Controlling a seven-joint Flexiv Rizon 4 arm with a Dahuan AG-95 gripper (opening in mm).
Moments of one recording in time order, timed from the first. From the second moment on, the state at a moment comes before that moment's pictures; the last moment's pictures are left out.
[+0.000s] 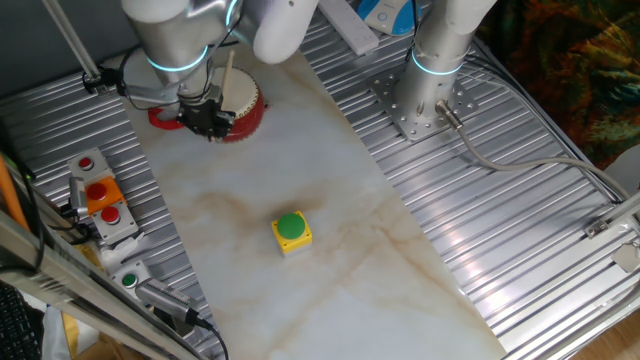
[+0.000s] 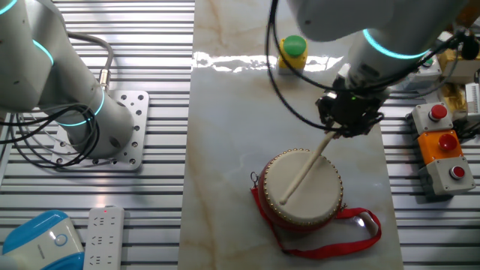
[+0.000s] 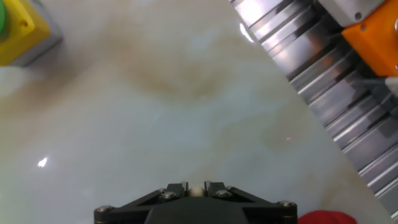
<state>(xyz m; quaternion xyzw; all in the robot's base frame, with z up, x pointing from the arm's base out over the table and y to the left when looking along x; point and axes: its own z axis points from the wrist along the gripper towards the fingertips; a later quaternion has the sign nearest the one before) 0.557 -0.056 0.115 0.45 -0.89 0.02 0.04</state>
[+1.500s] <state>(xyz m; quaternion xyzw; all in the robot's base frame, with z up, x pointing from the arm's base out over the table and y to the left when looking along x) 0.541 -0.077 0.113 0.45 -0.89 0.02 0.04</state>
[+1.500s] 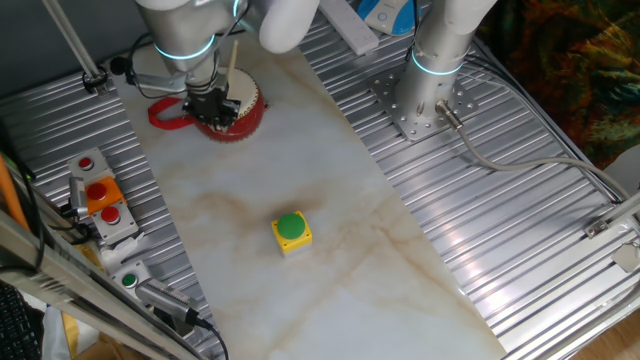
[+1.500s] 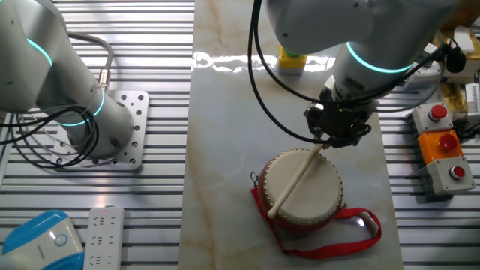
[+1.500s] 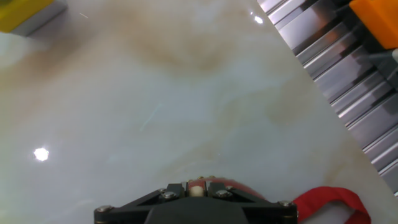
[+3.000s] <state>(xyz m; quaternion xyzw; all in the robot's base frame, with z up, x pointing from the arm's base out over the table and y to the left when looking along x) 0.537 -0.075 0.128 0.46 -0.89 -0.03 -0.02</state>
